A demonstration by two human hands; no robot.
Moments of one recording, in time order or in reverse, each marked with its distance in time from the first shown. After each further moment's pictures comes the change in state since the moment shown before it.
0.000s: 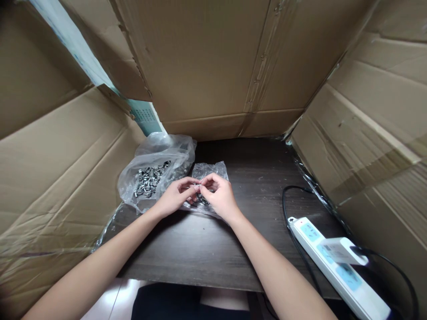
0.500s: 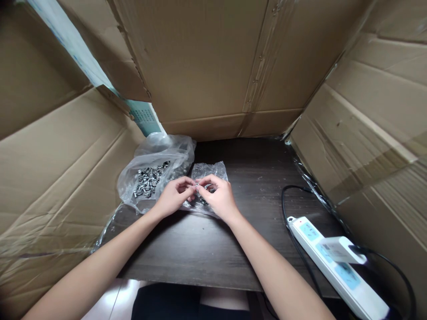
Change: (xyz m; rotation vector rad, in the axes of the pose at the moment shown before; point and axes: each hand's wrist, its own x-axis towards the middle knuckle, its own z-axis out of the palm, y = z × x) left_hand 0.002 -0.007 -0.001 0.054 0.081 0.071; right_hand -0.002 0.003 -0.001 -0.136 0.009 -0.051
